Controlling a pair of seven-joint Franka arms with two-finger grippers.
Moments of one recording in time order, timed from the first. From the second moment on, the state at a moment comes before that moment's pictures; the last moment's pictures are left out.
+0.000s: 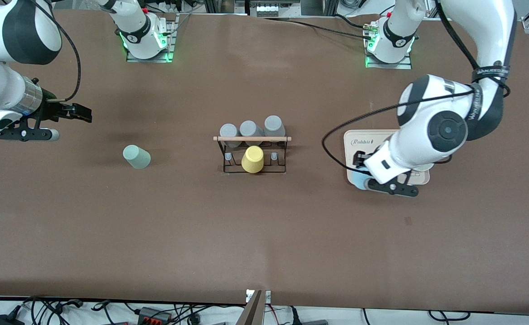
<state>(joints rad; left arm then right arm) -0.29 0.44 -0.07 -1.49 -0.08 1.84 -0.13 0.00 0.00 0.01 -1.95 -0.04 1.81 0.00</state>
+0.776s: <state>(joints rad) -0.50 0.60 -0.07 -1.26 -0.21 1.82 -0.18 0.04 0.12 0.01 -2.22 -0.04 2.32 -0.01</state>
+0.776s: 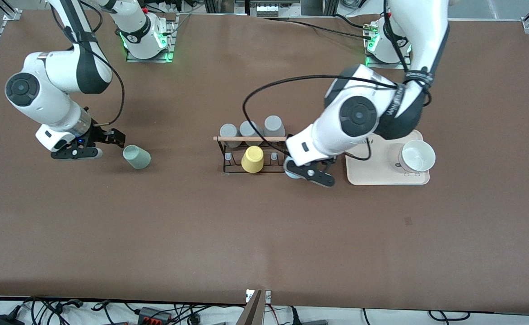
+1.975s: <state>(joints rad) -0.60 0.65 -0.06 -1.25 -0.18 1.80 -0.23 0.08 0.30 0.01 -2.22 -0.04 2.46 -0.01</state>
